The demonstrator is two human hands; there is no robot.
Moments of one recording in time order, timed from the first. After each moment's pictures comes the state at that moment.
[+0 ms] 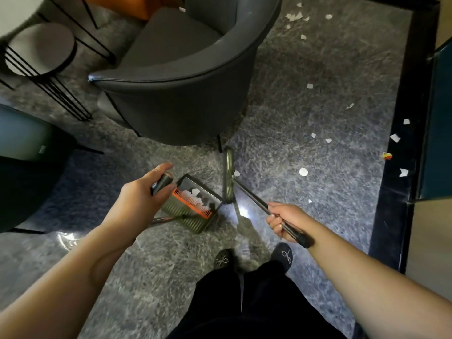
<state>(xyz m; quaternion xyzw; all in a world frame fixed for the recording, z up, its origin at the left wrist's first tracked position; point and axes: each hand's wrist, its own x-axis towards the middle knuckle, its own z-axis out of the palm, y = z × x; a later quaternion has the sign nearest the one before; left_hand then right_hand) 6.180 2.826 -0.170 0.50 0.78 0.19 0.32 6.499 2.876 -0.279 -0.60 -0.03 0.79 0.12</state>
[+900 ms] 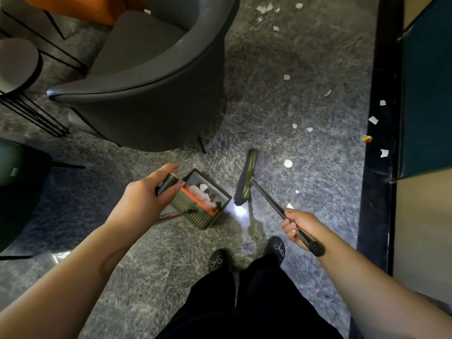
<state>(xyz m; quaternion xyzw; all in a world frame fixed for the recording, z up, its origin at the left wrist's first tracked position) 6.231 2.858 -0.176 0.60 0.71 0.17 0.33 6.585 2.855 -0.293 -0.63 0.05 0.74 0.21</state>
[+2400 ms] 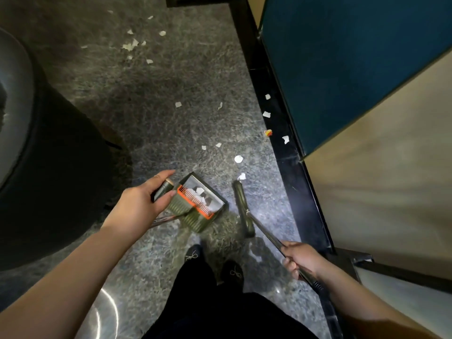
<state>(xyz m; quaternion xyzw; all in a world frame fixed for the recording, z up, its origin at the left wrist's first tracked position) 6.520 3.052 -0.163 0.74 0.54 0.08 0.39 6.823 2.835 -0.247 -0.70 0.13 0.67 0.21</state>
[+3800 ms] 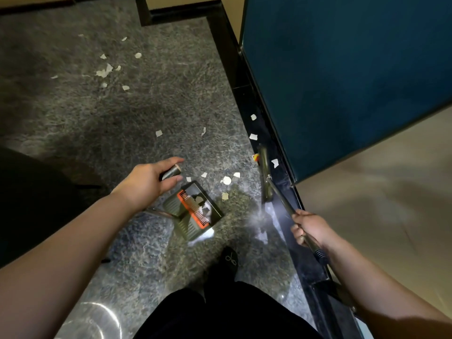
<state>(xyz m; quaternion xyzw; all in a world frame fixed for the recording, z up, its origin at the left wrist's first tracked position) 6.707 3.277 -0.185 0.81 0.46 -0.02 0.36 7.011 3.029 -0.247 -0.71 0.16 0.59 0.36</state>
